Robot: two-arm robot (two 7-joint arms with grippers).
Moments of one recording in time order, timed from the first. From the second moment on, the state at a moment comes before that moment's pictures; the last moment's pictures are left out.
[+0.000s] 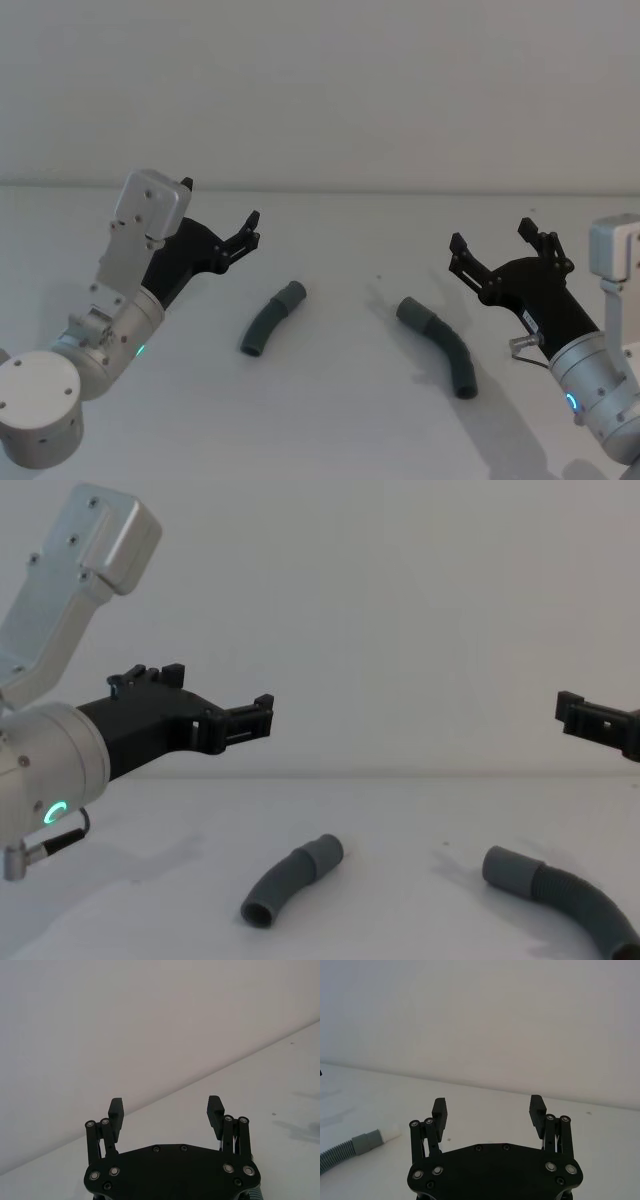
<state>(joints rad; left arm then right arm) -0.24 0.38 0.45 -1.63 -0.20 0.01 -0.01 -0.01 0.34 -0.23 -1.77 0.29 0.03 0.07</state>
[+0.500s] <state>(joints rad) -0.24 0.38 0.45 -1.63 -0.20 0.01 -0.01 -0.01 0.34 -0.23 -1.77 0.29 0.03 0.07</state>
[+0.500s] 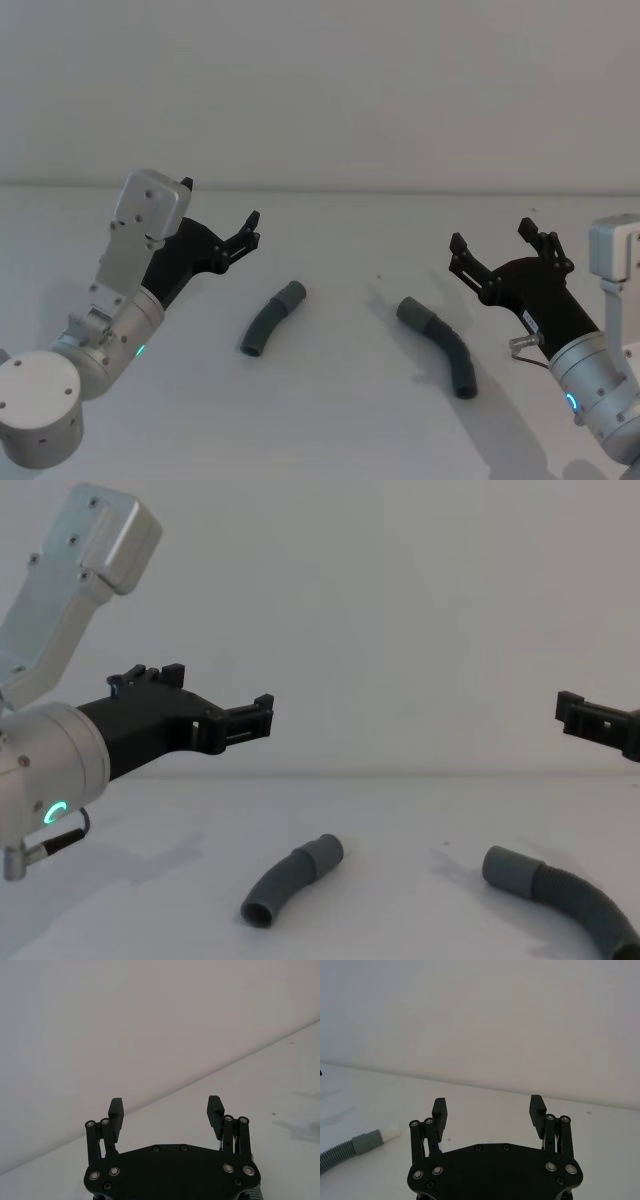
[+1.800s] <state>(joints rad) -0.24 0.38 0.45 -1.63 -0.20 0.01 -0.01 -0.01 0.34 -0.23 -1.77 0.29 0.03 0.07</state>
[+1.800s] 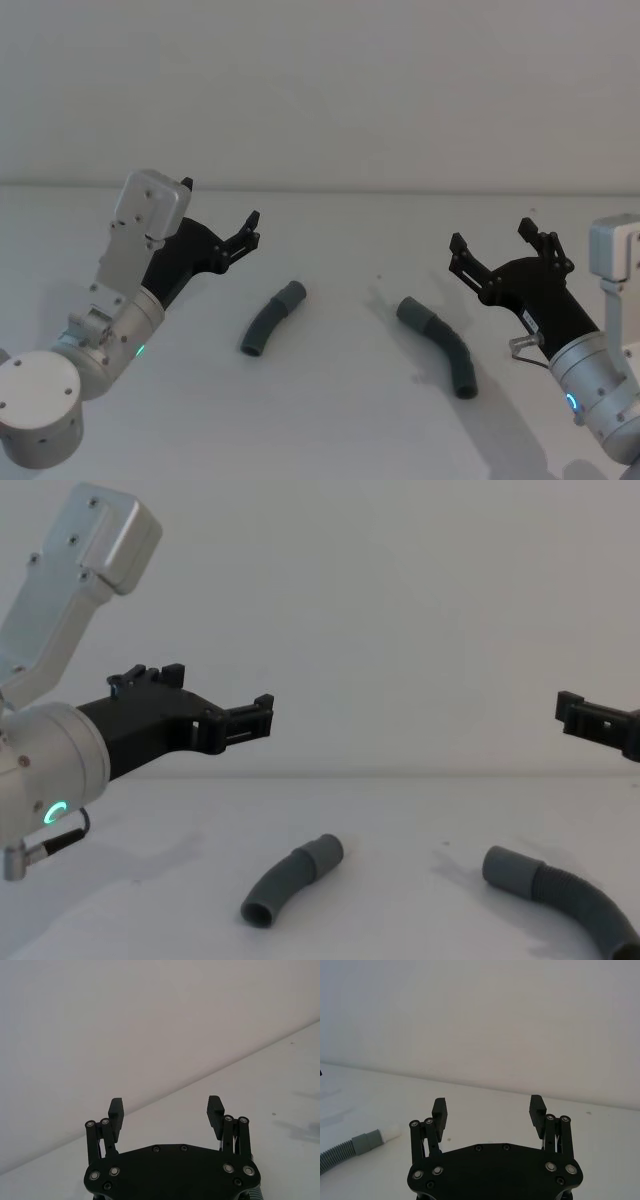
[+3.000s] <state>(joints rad) -0.26 0.43 0.47 -1.68 -0.29 0.29 -0.17 -0.01 0.34 -0.23 -1.77 0.29 0.03 0.07</state>
